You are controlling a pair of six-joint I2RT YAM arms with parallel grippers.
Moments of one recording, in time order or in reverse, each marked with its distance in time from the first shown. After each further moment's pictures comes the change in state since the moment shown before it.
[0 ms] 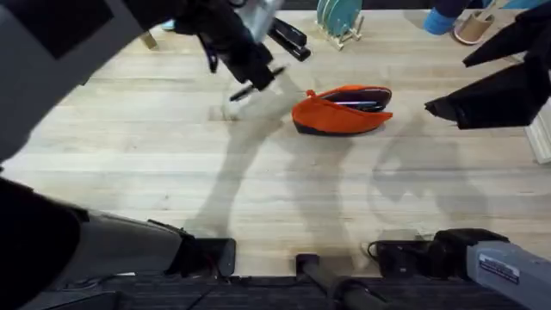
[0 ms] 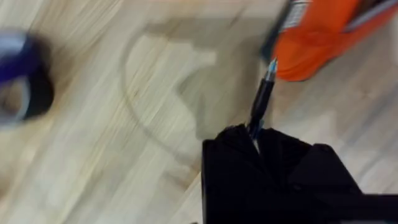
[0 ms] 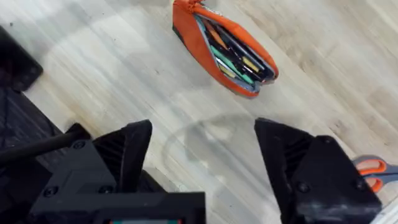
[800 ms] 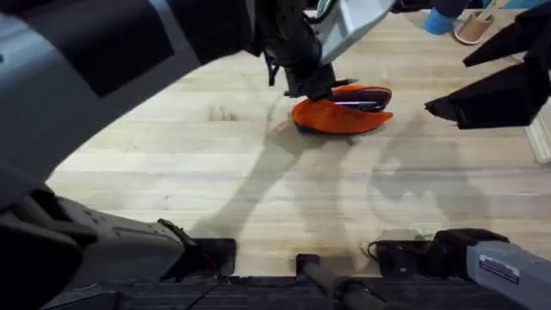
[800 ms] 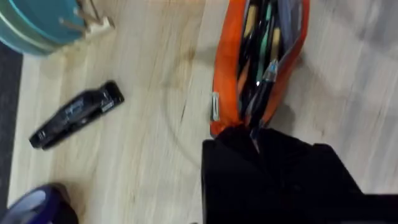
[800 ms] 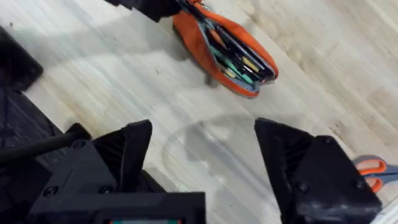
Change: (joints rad) left arm -0.300 0.000 0.000 0.168 0.010 0.123; right arm 0.000 0.000 0.000 0.000 0.000 0.000
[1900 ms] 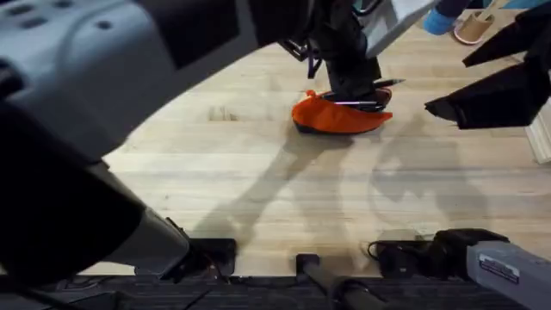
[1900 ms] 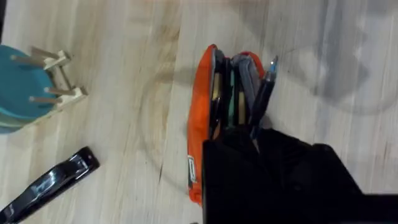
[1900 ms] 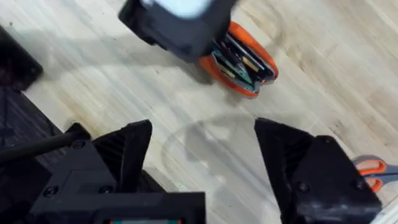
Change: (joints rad) left arm -0.099 0.157 0.183 -0.002 0.120 -0.073; right arm 0.000 0.000 0.000 0.000 0.000 0.000
